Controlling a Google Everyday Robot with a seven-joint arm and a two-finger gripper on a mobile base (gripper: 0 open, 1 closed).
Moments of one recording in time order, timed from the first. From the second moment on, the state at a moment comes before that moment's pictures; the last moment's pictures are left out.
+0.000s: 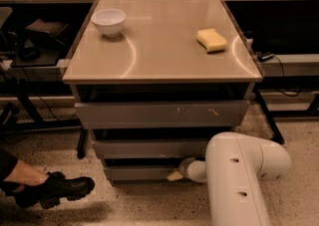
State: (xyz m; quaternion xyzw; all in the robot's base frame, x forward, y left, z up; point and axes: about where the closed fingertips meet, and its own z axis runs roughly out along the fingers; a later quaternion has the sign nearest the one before) arm 0.666 -0.116 0.182 -0.39 0.86 0.02 0.34
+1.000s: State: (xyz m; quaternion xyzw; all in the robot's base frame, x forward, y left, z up) arm 0.647 -0.118 0.157 -0.37 0.87 0.04 0.31
